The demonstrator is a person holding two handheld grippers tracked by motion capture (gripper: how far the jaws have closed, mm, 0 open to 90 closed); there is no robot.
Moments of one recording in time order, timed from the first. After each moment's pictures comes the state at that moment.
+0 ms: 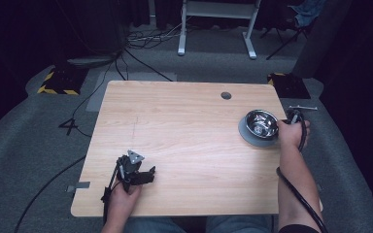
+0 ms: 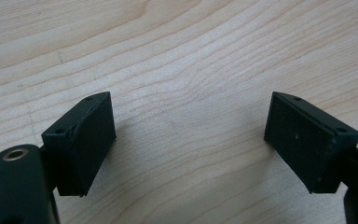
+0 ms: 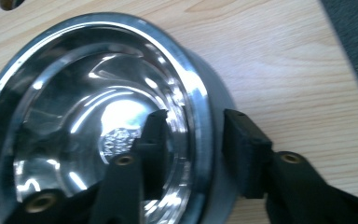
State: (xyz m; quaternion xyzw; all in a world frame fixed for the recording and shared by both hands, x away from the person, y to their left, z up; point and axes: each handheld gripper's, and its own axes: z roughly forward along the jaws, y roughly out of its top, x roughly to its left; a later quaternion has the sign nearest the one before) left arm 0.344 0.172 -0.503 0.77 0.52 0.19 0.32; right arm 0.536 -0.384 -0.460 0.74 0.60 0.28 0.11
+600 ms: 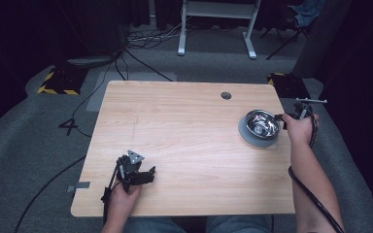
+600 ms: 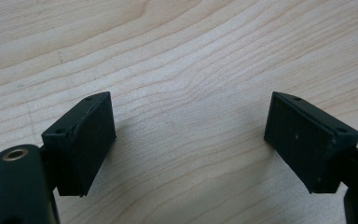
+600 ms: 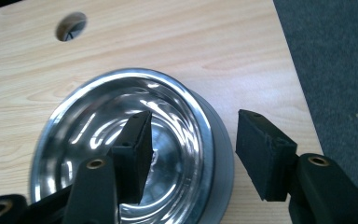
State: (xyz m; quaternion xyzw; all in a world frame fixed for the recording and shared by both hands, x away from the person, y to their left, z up) left arm 0.344 0.172 -0.503 0.77 0.52 0.19 0.32; right arm 0.531 -0.389 -0.419 0.69 0.63 0.32 0.15
